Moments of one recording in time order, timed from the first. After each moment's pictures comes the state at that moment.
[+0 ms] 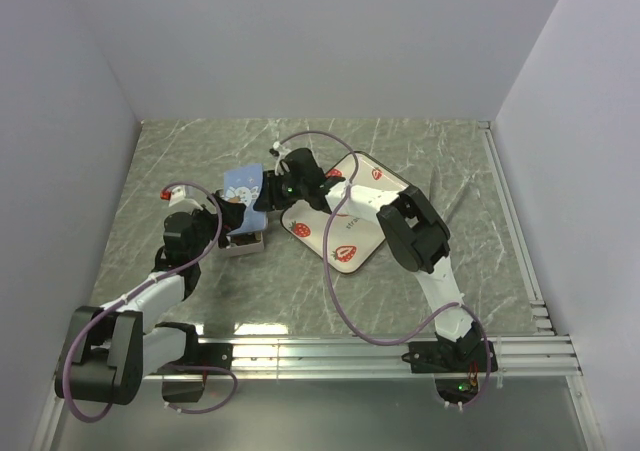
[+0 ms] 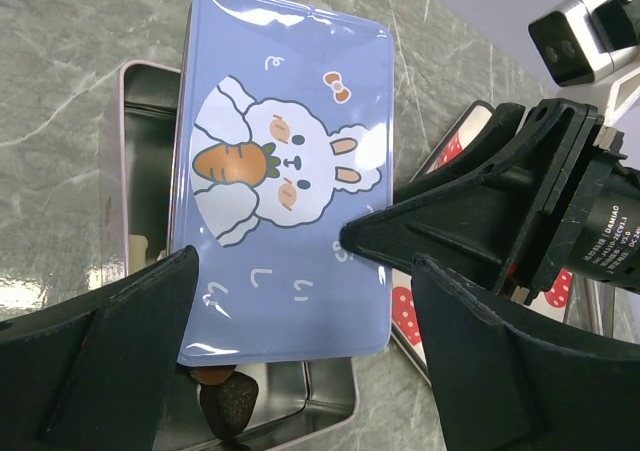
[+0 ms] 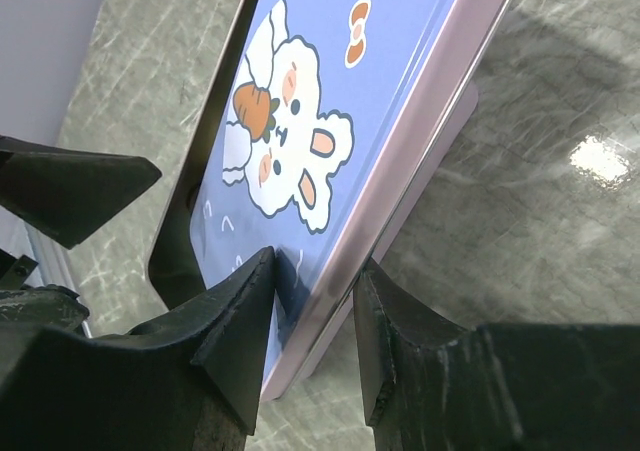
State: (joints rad) left arm -0.11 1.12 0.28 0.60 0.11 -0.64; right arm 0.74 2.24 1.62 0.06 -0.40 0.51
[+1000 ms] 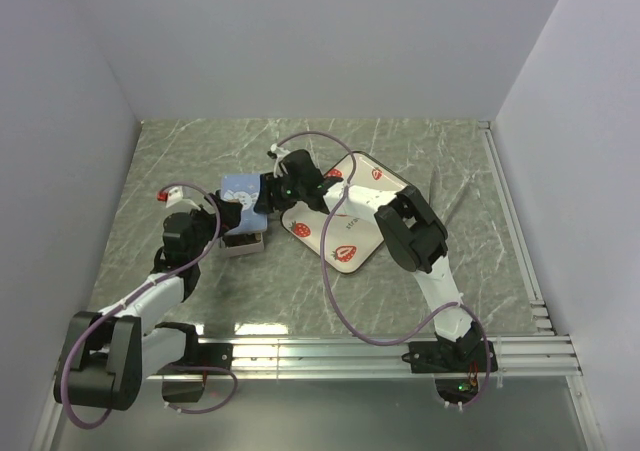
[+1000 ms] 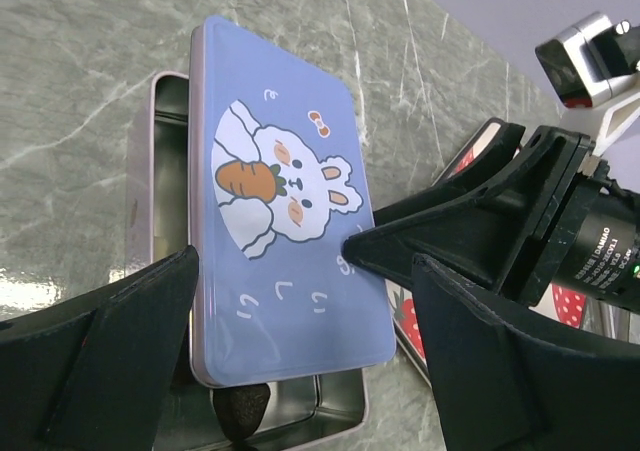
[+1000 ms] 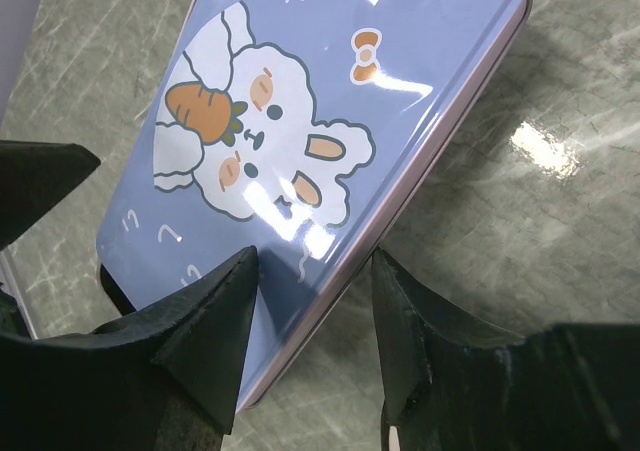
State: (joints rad) left arm -0.11 1.10 0.28 0.58 0.05 -0.64; right arm 0.75 2.25 1.64 0.01 -0.34 0.44
